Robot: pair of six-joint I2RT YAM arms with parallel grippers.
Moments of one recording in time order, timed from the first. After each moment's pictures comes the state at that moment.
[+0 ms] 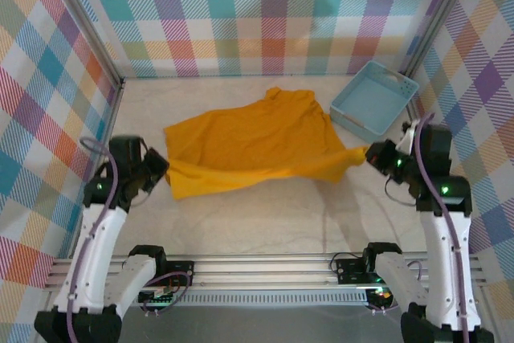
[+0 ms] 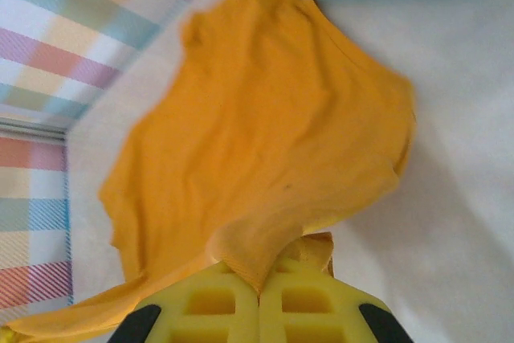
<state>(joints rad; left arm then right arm) -0.05 0.87 0.97 -0.88 0.09 -0.88 -0.03 0.84 1.21 -1.04 -0.33 0.61</state>
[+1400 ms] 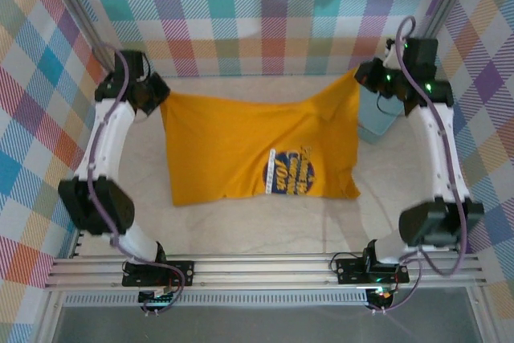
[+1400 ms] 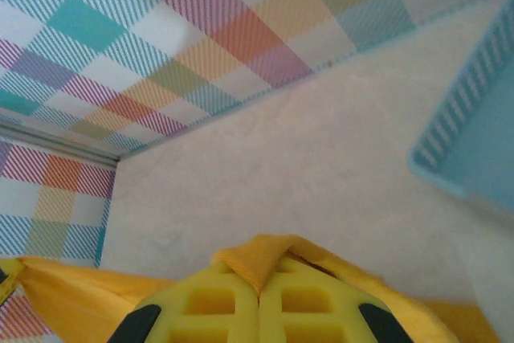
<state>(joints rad) 0.04 1.70 1.77 -0.84 0.13 -0.71 -0.02 1.57 1.79 -0.78 -0.46 0.50</state>
